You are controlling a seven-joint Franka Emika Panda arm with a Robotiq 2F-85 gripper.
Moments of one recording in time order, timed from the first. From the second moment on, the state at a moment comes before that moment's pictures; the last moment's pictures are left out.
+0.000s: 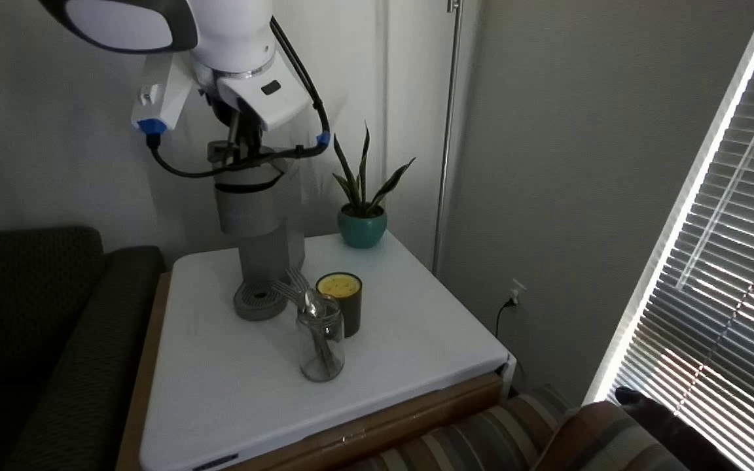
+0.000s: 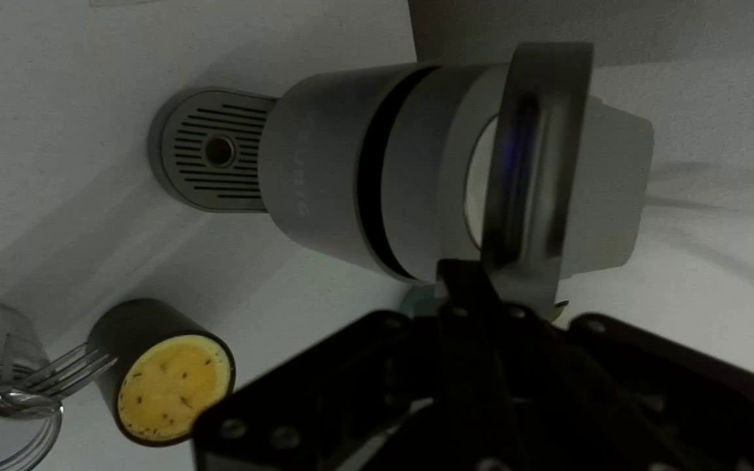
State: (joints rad) arm 0.01 0.25 0.08 -2.03 1.01 2.60 0.09
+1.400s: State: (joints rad) arm 0.04 0.17 0.02 -2.09 0.64 2.67 0.36
